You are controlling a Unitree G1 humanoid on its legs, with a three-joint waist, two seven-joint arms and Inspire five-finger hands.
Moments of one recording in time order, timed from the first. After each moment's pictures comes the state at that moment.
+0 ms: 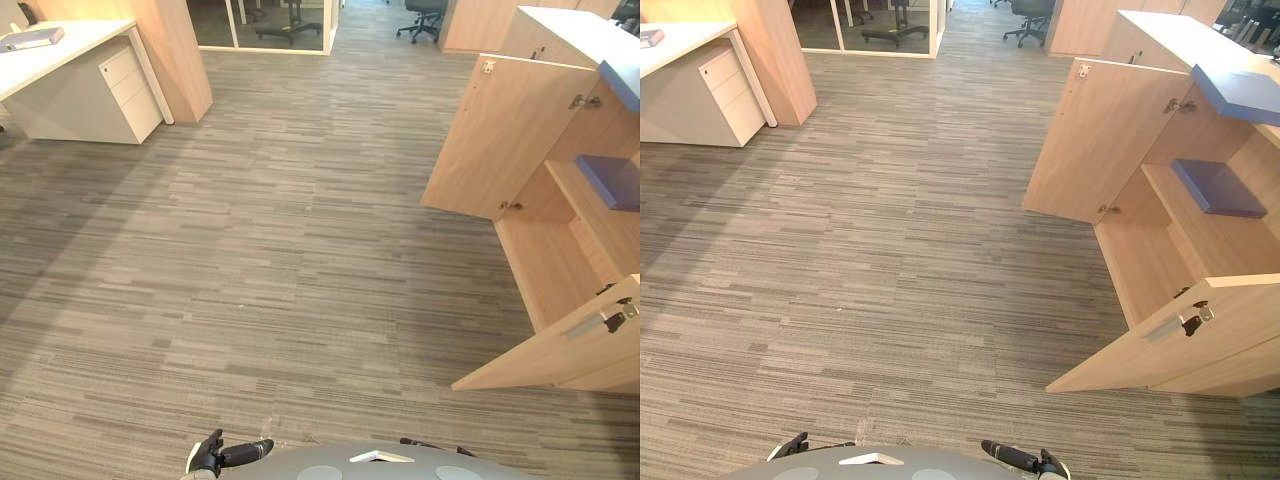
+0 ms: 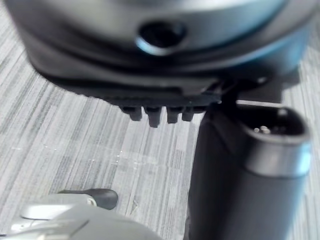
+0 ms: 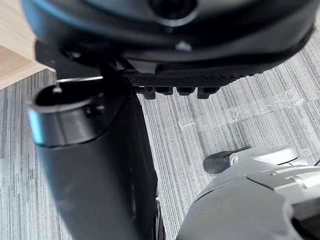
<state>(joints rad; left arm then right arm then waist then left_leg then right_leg) 0.19 0.10 0.16 1.12 0.05 -0.09 0.03 0.10 -0.08 -0.38 1.21 -0.03 -0.01 -0.05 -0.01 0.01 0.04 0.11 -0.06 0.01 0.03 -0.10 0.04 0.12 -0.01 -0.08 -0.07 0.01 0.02</state>
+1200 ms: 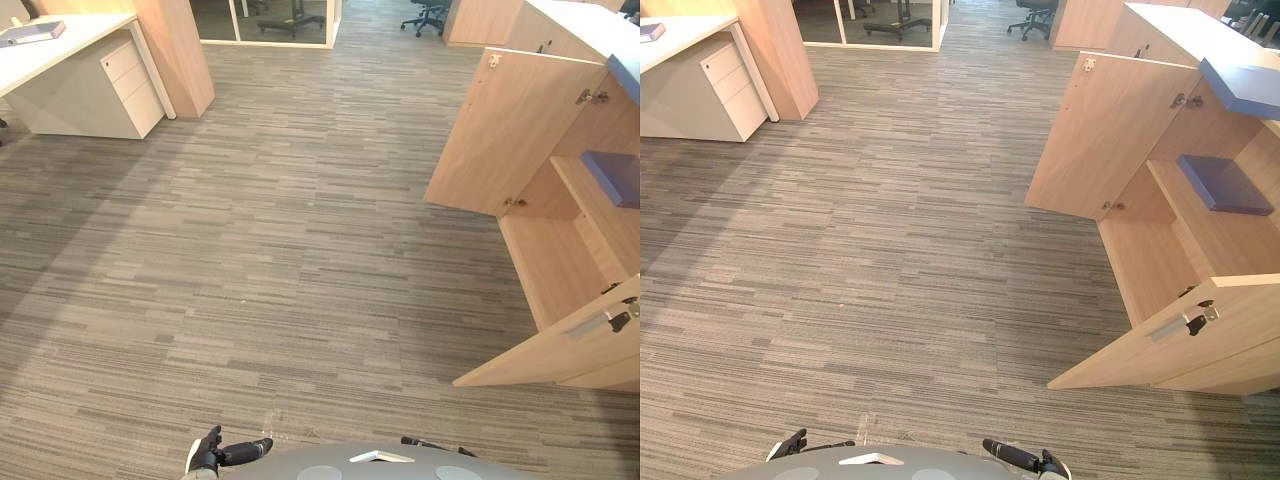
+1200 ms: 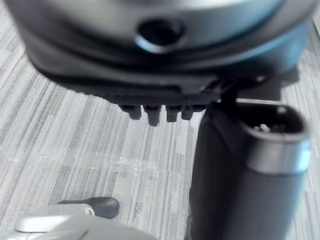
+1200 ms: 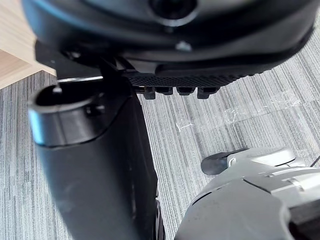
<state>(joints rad) 0.19 0.10 0.13 1.11 0.09 -0.11 0.08 0.09 -0.08 -0.39 1.21 -0.03 -0.01 -0.06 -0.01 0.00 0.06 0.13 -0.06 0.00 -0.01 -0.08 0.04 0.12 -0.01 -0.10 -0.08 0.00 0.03</state>
